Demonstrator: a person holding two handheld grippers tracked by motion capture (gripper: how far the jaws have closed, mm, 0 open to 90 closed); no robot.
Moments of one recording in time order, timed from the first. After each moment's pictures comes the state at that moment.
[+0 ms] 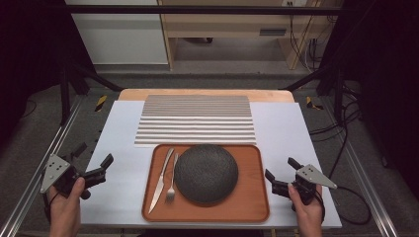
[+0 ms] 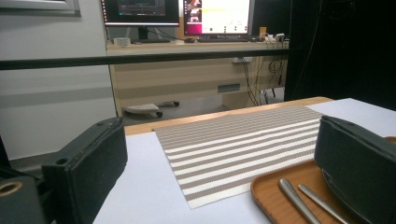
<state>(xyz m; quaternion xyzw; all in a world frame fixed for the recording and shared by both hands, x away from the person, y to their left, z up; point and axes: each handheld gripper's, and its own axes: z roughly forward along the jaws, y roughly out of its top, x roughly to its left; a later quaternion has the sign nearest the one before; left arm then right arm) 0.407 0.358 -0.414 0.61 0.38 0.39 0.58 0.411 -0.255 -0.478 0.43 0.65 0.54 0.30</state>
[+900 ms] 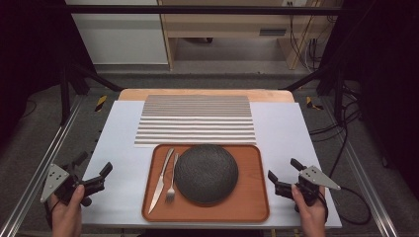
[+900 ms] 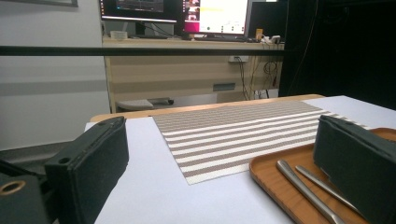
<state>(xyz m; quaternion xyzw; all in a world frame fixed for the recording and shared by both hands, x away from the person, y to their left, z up) 0.401 0.369 -0.446 0.60 0.38 0.37 0.59 0.409 -0.264 -0.481 0.43 0.65 0.54 0.31</state>
